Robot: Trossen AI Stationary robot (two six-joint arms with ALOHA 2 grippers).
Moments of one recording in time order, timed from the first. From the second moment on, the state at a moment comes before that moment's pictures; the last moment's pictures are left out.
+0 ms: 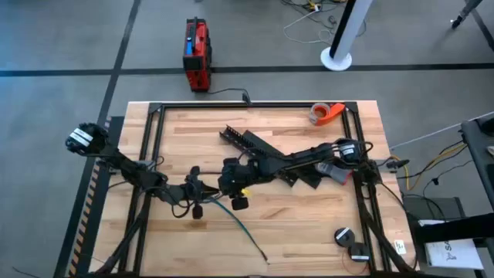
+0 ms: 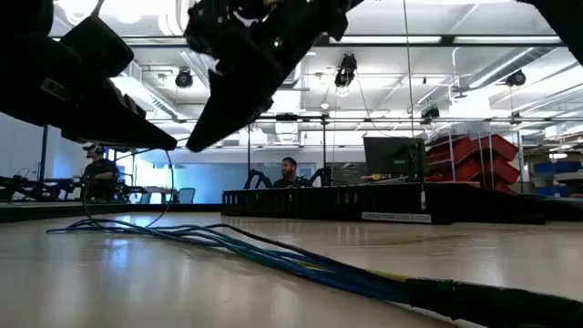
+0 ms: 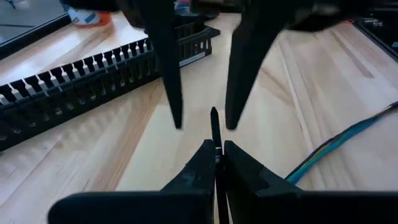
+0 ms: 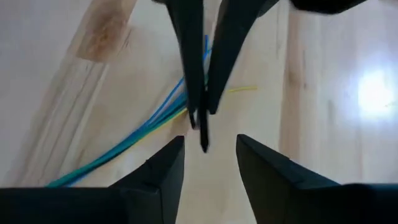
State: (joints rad) left arm -0.52 1.29 0.24 0.62 -0.62 -0.30; right arm 0.10 2.24 1.75 -0.41 -0.01 -0.17
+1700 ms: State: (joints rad) left arm -0.52 1.29 0.24 0.62 -0.62 -0.31; right arm 0.10 2.21 1.75 -0.48 -0.03 -0.10
